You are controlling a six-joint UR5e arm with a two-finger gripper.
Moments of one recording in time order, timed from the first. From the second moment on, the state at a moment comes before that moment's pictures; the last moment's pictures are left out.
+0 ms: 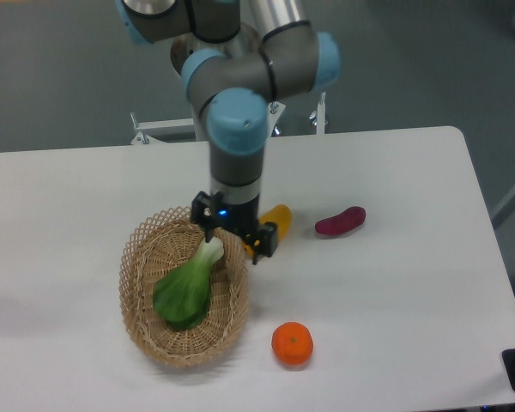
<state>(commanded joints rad) 2.23 -1.88 -1.89 -0.84 1.52 0.82</state>
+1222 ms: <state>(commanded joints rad) 2.19 -1.94 -1.91 -0.80 1.59 0.77</state>
